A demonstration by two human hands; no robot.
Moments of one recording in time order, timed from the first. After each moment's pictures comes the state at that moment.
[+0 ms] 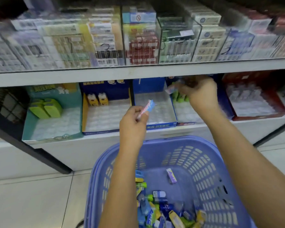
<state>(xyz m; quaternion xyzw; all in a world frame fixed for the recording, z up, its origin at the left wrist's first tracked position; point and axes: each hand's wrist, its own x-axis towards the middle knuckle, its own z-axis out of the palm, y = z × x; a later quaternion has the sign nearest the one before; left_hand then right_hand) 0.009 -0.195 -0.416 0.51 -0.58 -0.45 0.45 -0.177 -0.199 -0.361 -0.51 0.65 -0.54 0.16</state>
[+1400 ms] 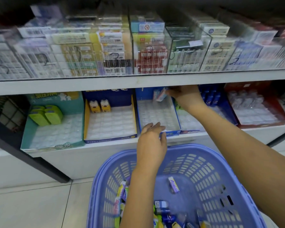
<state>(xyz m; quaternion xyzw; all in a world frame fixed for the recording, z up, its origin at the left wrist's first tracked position) -0.014 -0.184 -0.444 0.49 -0.77 -0.29 0.29 -0.168 -0.256 -0.373 -0.54 0.72 -0.40 0.15</state>
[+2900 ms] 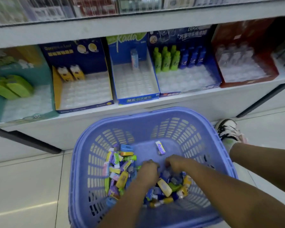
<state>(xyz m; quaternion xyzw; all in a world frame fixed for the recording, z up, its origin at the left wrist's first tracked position) -0.018 -0.068 -0.647 0.43 -0.83 -0.33 -0.14 -0.167 -0.057 -0.623 -0.55 0.67 0.26 0.44</state>
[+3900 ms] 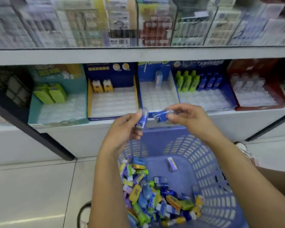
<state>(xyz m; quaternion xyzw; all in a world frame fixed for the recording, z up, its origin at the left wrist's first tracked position) 0.066 -0.183 -0.439 0.43 -0.44 -0.70 0.35 -0.137 -0.130 -0.409 -0.49 0.60 -0.46 0.43</state>
